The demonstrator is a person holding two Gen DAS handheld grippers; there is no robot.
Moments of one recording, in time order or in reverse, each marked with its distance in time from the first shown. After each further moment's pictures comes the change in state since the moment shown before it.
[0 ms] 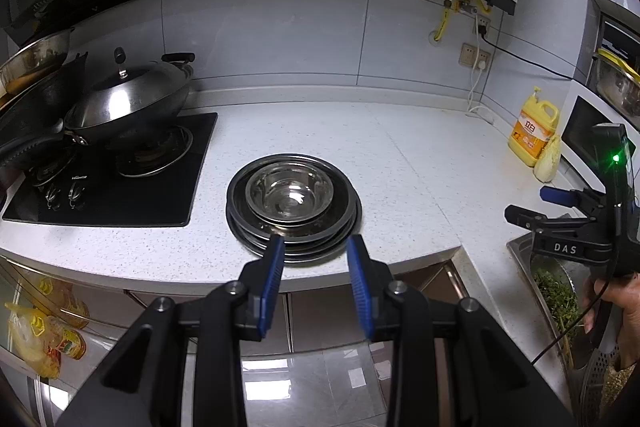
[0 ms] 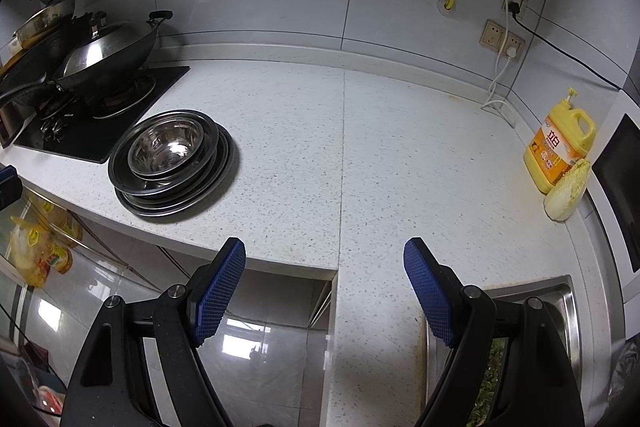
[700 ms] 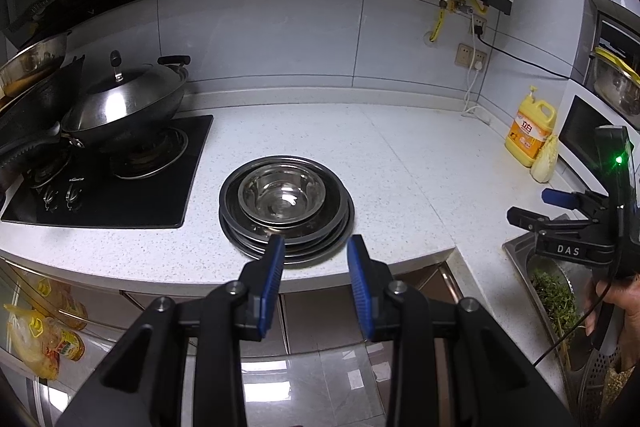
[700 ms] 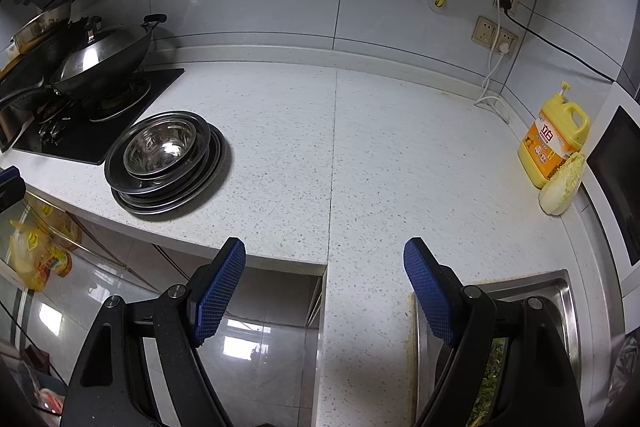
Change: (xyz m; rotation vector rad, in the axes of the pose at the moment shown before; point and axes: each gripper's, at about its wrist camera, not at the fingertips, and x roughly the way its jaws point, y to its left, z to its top) left arm -0.002 -0.012 -0.001 0.003 -0.010 0.001; right arm -0.006 -0.011 -0.006 0.018 -0.002 -0.004
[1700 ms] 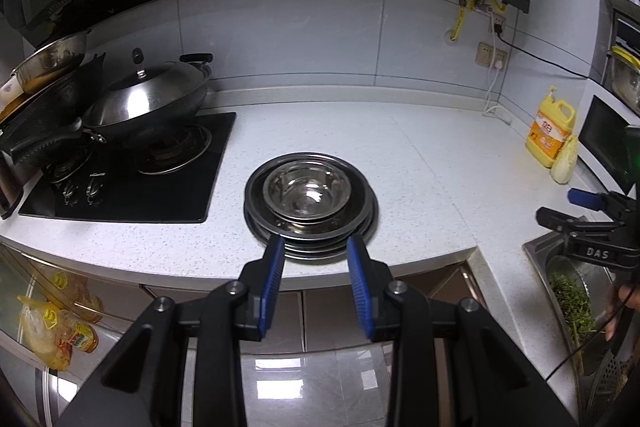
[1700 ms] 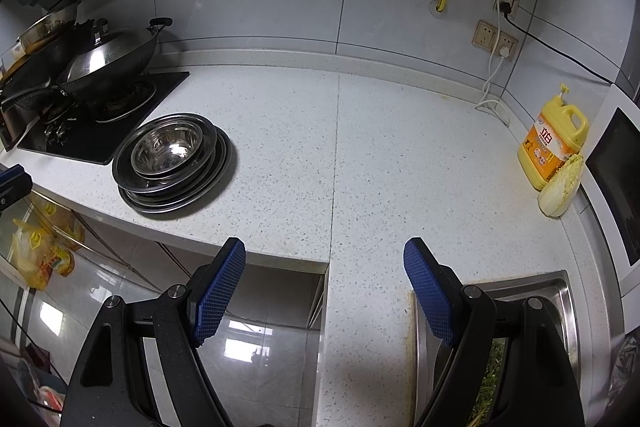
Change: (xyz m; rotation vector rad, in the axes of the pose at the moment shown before) left arm -0.001 0.010 -0.004 -0.015 0.004 0.087; right arm -0.011 0.000 -0.003 -0.005 -0.015 0.010
